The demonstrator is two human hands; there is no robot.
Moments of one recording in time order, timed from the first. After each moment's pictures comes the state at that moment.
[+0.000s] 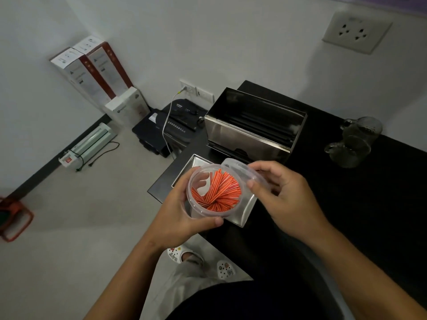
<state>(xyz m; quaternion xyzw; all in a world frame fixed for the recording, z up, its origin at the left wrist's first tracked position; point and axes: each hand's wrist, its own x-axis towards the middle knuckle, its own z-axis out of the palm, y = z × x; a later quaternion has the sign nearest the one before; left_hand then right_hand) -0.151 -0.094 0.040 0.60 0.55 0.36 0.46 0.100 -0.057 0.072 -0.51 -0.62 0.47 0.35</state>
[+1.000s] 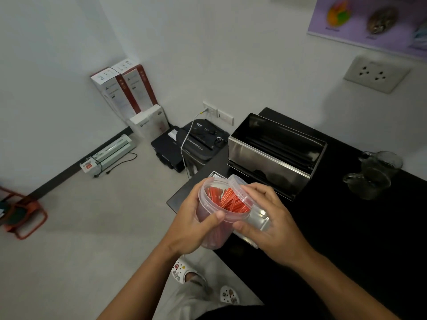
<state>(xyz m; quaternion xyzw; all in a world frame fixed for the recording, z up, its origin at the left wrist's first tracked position) -0.160 -0.094 0.050 0.56 0.54 0.43 0.45 0.060 -0.064 0.054 -0.41 -0.71 0.47 0.32</state>
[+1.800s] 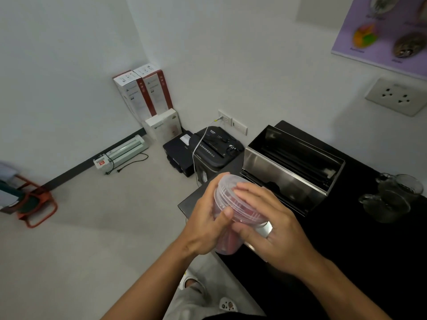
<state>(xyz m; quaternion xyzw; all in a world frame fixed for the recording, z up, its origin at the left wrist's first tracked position) -0.156 -0.091 0.070 0.54 0.53 0.48 0.45 0.029 -0.056 0.077 -0.31 -0.81 0.35 0.37</state>
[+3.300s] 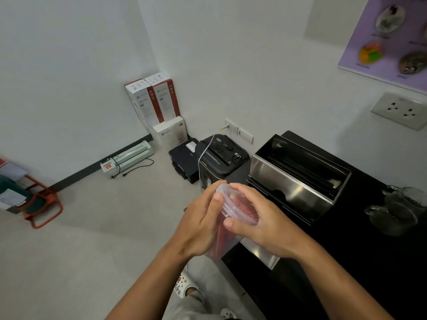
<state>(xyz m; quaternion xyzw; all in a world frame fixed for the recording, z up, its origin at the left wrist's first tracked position) -0.177 -0.103 0.083 0.55 0.62 0.44 0.33 0.005 -0.036 0.091 -0.35 -0.75 0.52 0.20</state>
